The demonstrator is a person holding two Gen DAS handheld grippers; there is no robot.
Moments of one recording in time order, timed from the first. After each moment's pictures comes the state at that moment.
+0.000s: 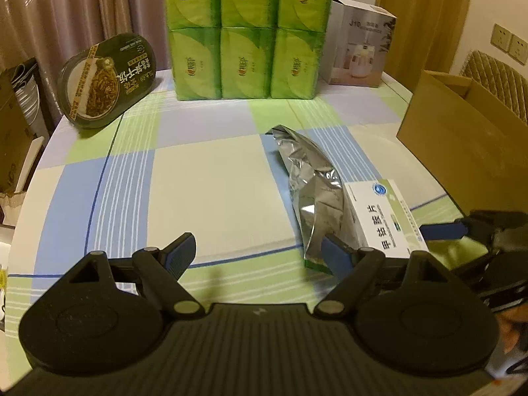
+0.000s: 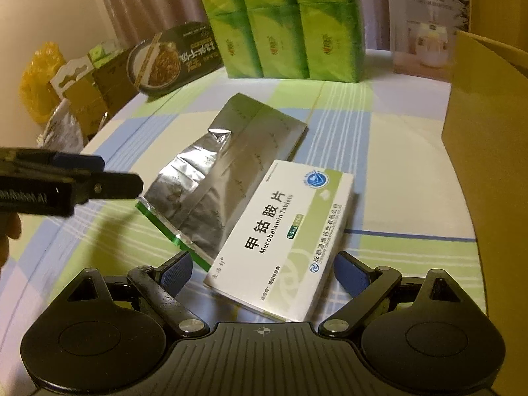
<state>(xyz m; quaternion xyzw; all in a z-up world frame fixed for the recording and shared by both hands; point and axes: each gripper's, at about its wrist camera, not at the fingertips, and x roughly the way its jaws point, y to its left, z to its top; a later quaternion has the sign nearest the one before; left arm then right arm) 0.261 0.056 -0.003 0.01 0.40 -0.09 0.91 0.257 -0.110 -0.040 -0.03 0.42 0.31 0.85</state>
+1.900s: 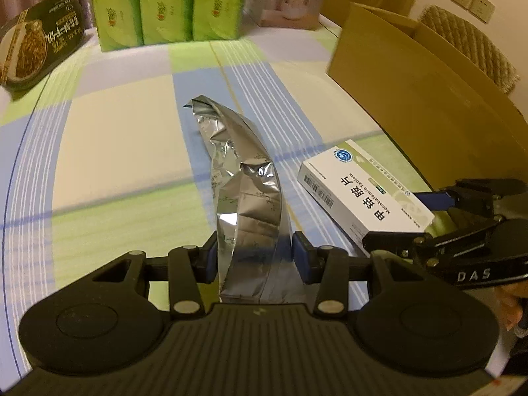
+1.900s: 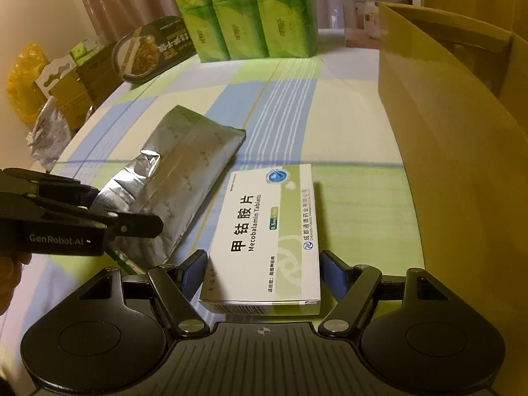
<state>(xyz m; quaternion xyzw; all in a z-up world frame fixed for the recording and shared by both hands) 0.226 -0.008 -0.028 0.01 0.47 -0.17 0.86 0.195 -0.180 -0.021 -0.02 0.46 0.28 0.85</state>
